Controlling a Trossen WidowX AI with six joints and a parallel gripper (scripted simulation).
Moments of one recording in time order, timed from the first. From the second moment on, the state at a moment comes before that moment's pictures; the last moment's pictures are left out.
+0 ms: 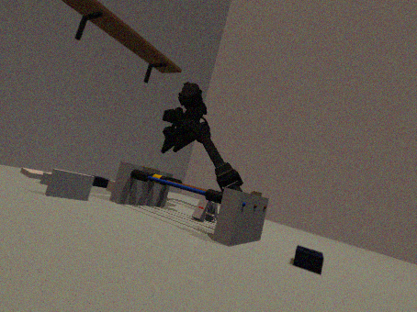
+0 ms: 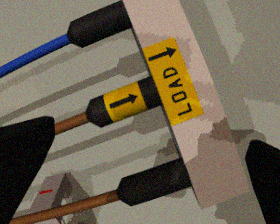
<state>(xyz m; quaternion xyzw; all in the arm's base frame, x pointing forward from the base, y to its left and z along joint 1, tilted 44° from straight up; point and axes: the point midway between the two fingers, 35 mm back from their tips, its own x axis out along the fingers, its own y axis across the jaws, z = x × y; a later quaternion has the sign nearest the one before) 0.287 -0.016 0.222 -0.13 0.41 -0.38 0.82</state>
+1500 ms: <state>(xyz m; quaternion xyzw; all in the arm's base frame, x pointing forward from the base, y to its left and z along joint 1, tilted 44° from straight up) 0.229 0.042 0.066 -0.25 0.53 -0.28 0.77</state>
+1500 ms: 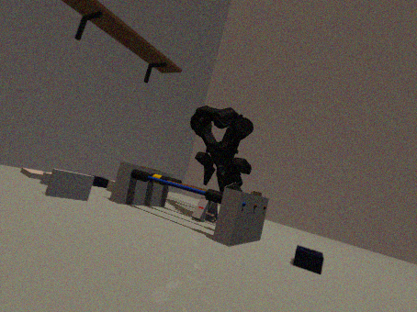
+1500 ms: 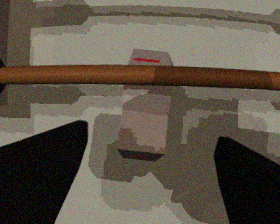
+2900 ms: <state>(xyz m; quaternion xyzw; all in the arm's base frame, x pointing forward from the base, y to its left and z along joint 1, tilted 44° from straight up) 0.243 0.008 0.033 -0.25 0.53 -0.28 0.76</state>
